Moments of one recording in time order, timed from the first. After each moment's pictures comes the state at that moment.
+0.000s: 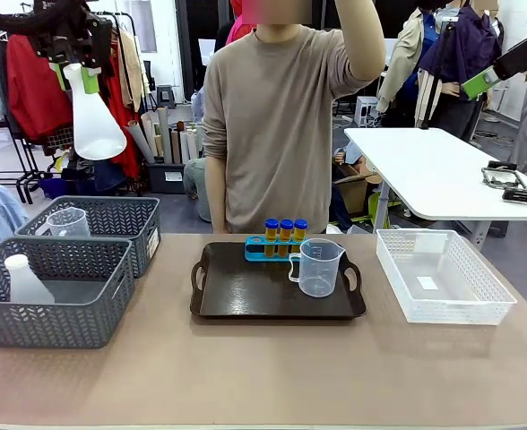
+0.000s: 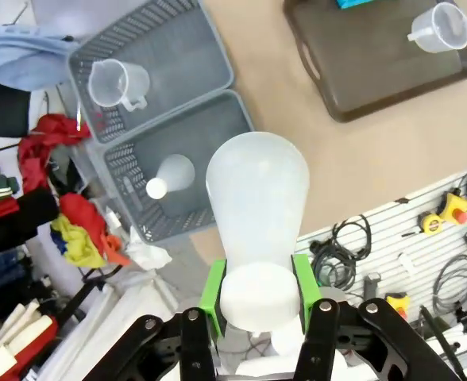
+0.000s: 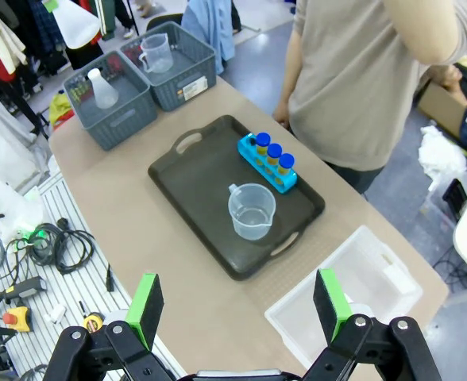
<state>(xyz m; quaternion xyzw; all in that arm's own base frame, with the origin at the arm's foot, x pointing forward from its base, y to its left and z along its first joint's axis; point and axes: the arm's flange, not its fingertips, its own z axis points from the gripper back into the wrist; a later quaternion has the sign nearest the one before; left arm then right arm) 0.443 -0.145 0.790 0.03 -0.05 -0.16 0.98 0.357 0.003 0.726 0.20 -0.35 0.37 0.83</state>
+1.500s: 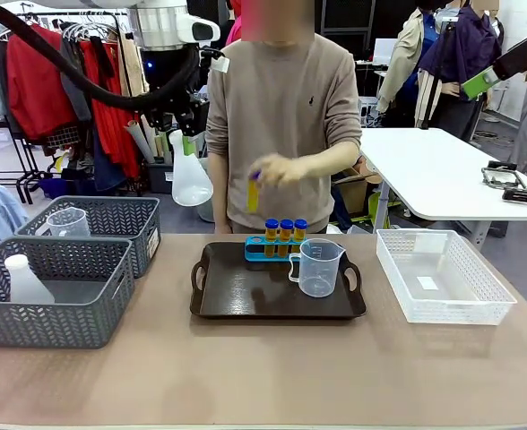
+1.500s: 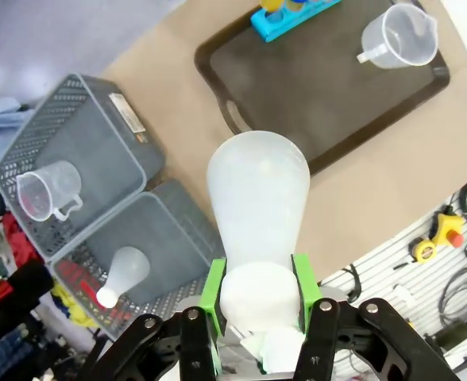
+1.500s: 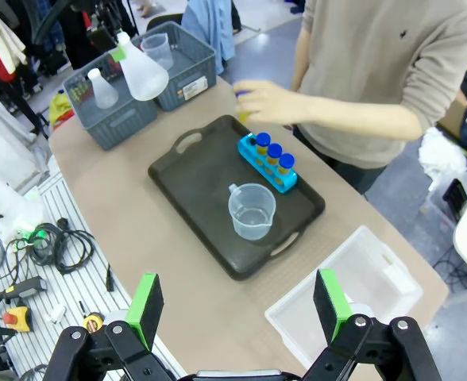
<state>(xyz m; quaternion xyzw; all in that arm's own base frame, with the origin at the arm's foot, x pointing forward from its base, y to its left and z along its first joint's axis) 0.508 -0.260 0.676 0.00 -0.06 -0.26 0.96 0.357 0.003 0.726 0.20 -0.35 0.38 0.83</state>
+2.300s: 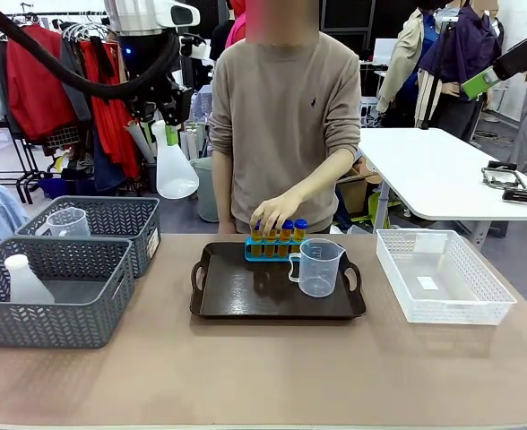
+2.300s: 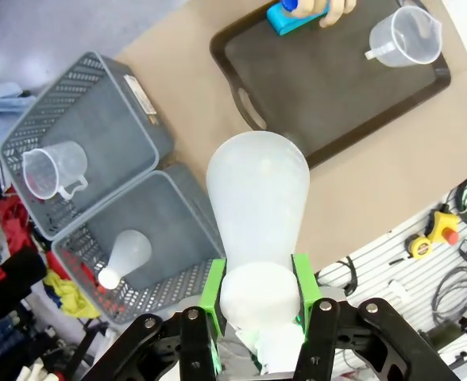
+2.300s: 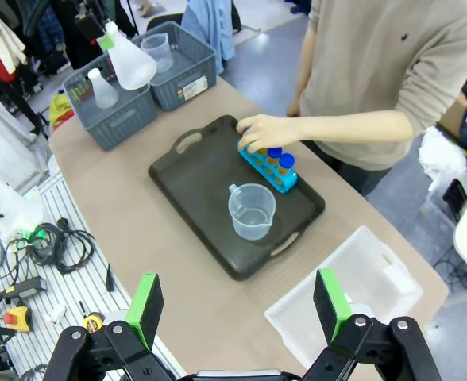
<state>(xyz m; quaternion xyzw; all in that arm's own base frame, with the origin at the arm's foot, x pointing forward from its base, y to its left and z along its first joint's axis) 0.500 -0.234 0.694 -0.01 -0.05 -0.24 0.97 0.357 0.003 0.726 0.20 -0.35 0.38 0.83</state>
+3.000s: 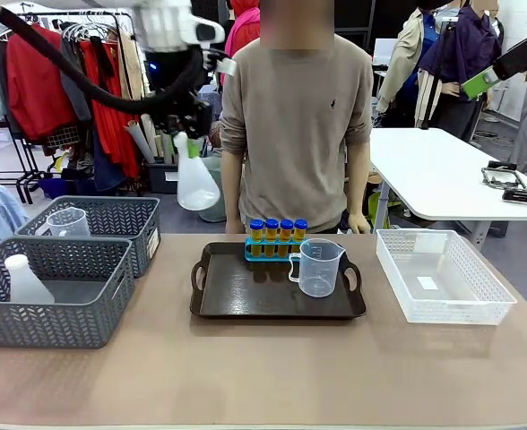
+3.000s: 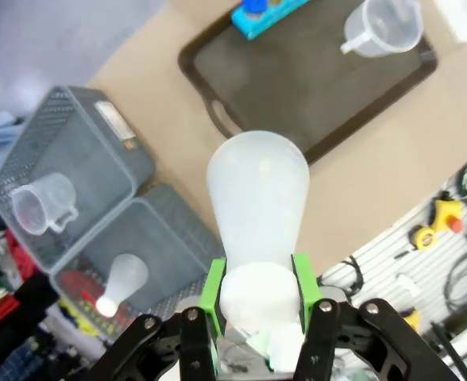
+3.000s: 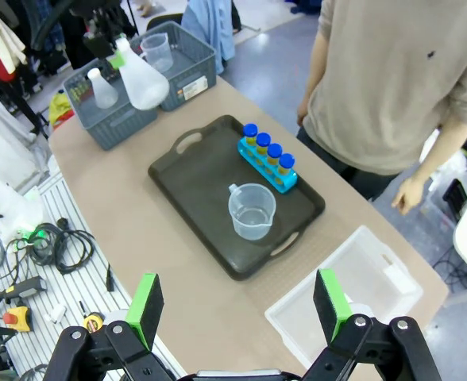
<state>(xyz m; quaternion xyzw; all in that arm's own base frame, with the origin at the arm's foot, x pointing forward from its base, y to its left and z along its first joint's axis) 0.506 -0.281 0.665 -0.01 -0.04 -0.30 0.95 0.357 0.003 0.726 0.20 -0.35 0.38 0.83</state>
